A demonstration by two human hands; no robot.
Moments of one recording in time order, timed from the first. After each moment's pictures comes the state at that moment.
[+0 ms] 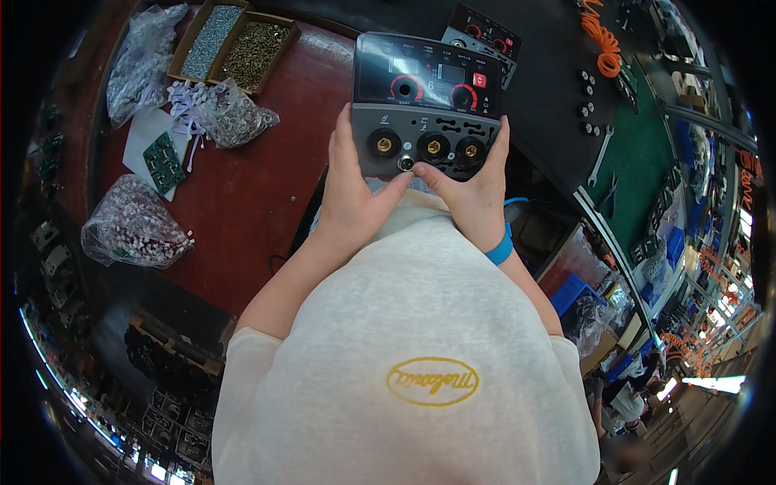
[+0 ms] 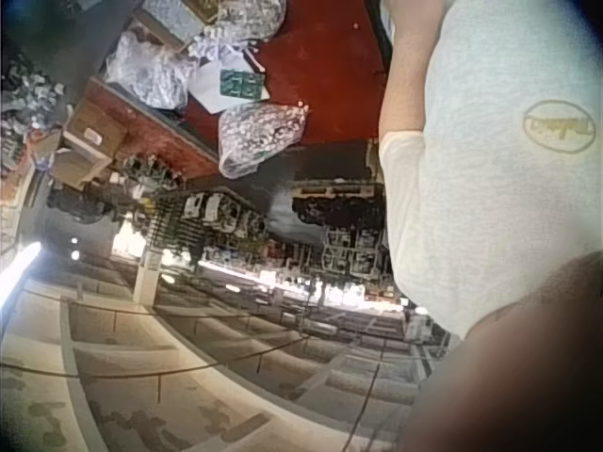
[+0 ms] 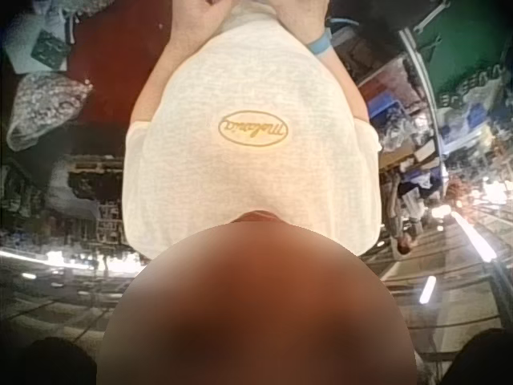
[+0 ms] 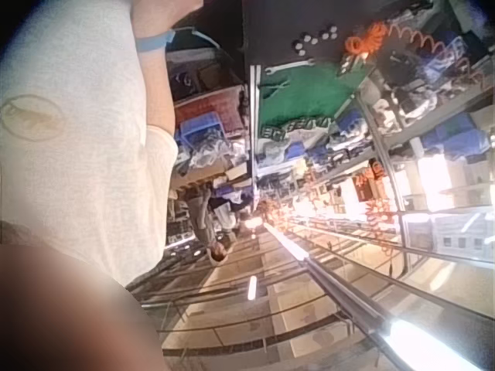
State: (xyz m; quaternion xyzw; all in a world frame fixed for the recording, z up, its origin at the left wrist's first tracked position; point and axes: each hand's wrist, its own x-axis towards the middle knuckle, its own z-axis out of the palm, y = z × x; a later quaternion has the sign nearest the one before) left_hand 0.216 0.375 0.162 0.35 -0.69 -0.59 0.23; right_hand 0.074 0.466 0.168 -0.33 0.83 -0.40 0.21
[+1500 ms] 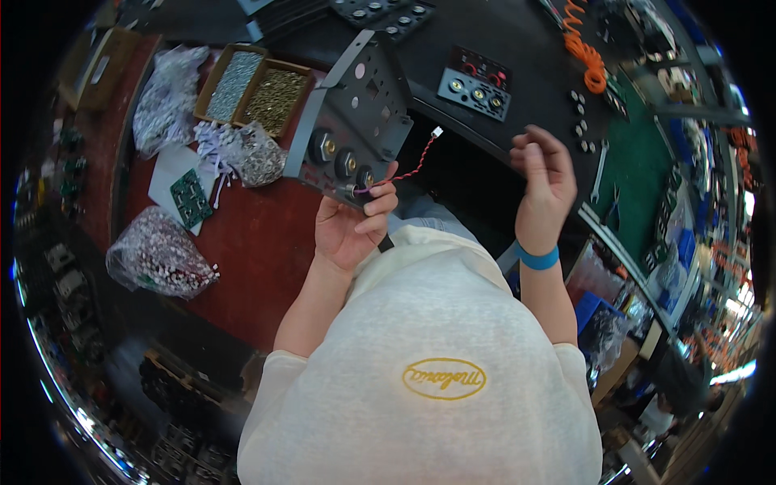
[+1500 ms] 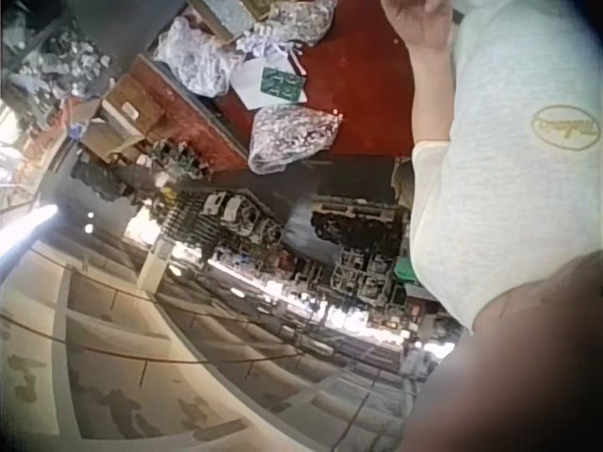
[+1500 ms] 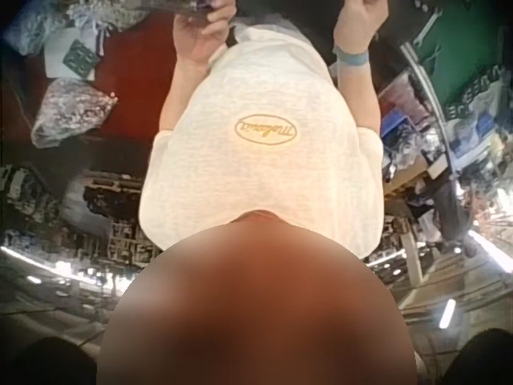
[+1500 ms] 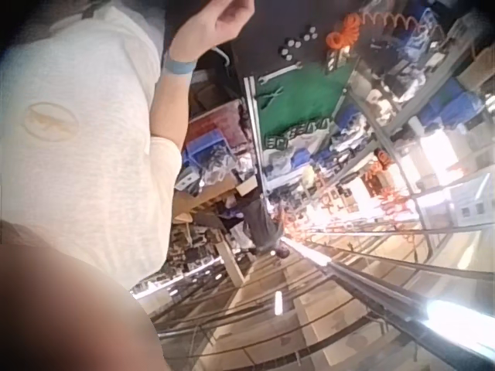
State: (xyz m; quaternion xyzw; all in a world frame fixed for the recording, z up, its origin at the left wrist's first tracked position) left_hand 0.248 0.362 0.138 0.00 0.23 -0.96 0.16; right_hand 0.035 0.469 0.206 -0.26 0.64 -0.68 0.23
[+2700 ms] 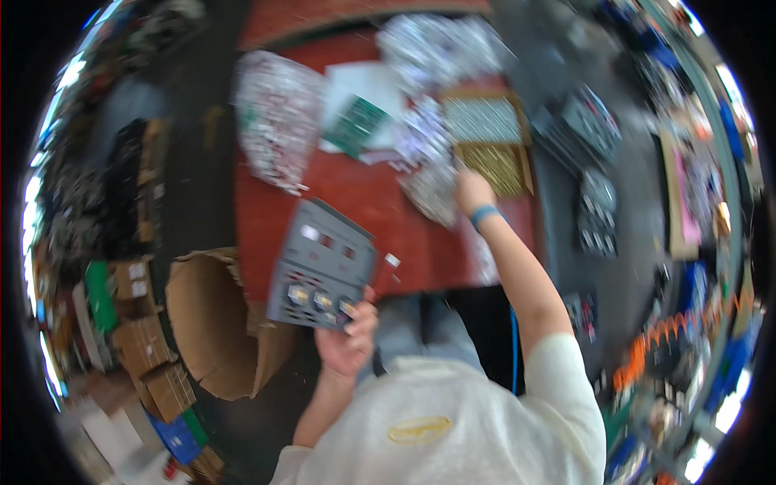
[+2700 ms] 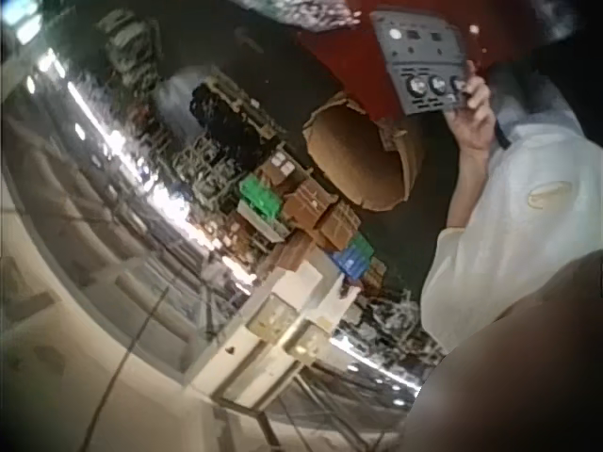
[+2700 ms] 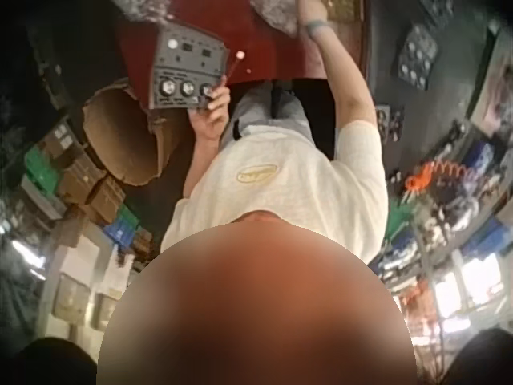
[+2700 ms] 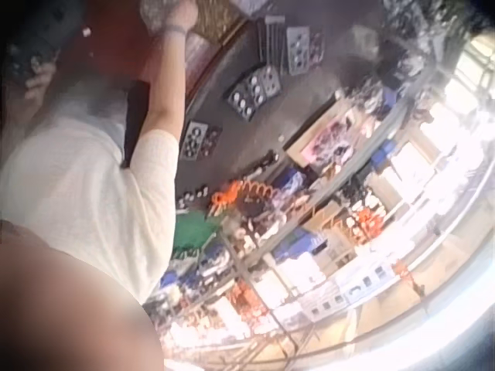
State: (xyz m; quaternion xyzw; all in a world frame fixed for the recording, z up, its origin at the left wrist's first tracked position) left_hand 0.388 0.452 0.137 -0.08 0.28 -0.70 0.66; right_hand 0.244 0.133 0.013 -0.84 0.50 0.01 0.20
